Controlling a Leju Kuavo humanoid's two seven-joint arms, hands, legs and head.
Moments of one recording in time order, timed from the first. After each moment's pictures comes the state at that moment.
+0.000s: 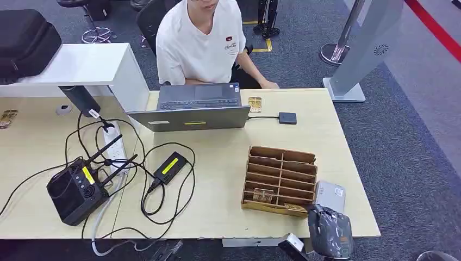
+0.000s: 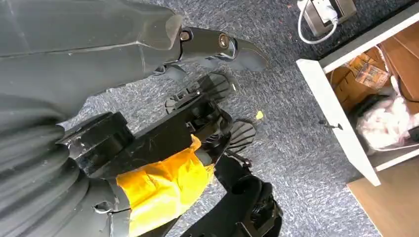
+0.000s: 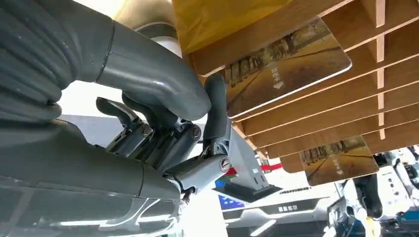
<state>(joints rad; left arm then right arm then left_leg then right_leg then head) -0.06 -0.10 -0.10 -0.45 -0.23 -0.07 -0.09 0.19 0.12 0.02 -1.25 1.13 -0.70 -0.53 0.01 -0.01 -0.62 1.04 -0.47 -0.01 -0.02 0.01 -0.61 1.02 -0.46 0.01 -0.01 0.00</state>
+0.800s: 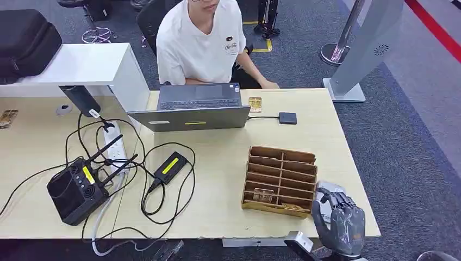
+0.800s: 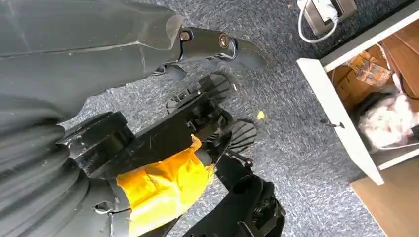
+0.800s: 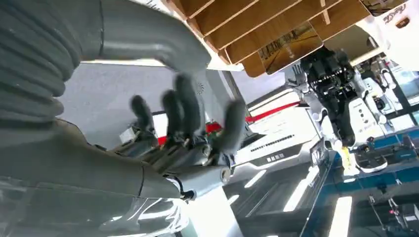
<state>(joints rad) -0.06 -0.10 -0.11 -0.46 -0.22 -0.07 -0.08 0.21 0.22 -0.07 -1.44 1.09 -0.70 -0.70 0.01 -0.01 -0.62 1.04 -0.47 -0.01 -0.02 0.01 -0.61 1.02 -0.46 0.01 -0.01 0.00</state>
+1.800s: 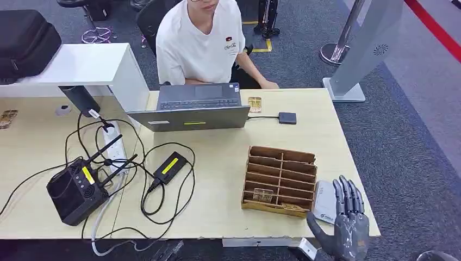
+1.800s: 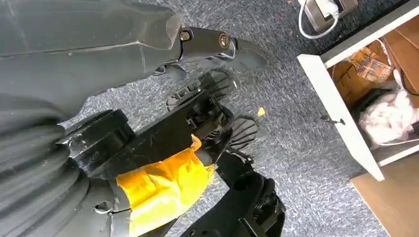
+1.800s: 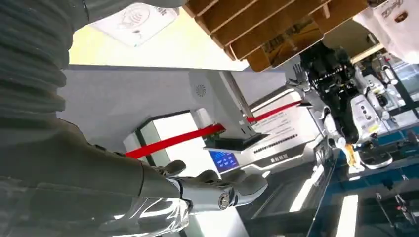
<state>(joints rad) -0.06 -0.09 -0.11 -0.46 -0.21 -0.08 -0.08 0.26 0.21 -0.05 -1.49 1.04 -0.70 -0.70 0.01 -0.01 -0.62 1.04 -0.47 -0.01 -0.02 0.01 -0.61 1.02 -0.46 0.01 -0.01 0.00</state>
